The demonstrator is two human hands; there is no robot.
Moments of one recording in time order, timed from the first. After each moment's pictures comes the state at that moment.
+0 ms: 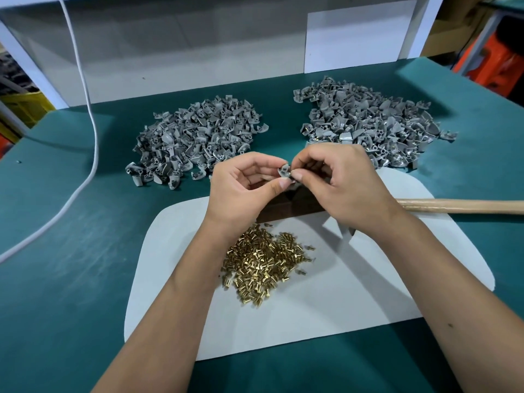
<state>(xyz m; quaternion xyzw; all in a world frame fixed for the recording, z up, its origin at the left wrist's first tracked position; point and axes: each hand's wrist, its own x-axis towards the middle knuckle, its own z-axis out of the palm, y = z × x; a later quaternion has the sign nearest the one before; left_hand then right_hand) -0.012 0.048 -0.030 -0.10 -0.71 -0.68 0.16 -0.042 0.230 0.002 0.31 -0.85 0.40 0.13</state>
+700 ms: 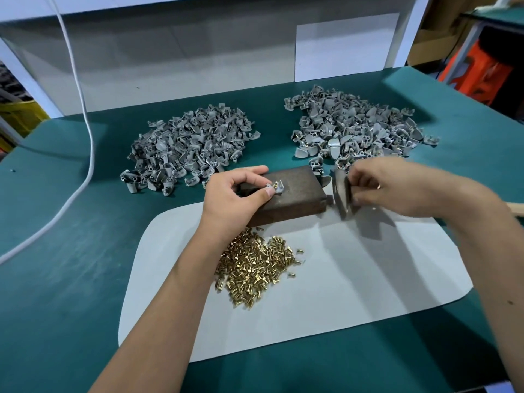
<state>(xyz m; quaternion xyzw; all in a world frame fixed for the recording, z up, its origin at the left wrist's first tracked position) -0.013 0.047 -0.033 0.01 -0.81 -0.58 0.13 -0.067 0.316 0.019 0.23 -0.96 0.15 -0.10</state>
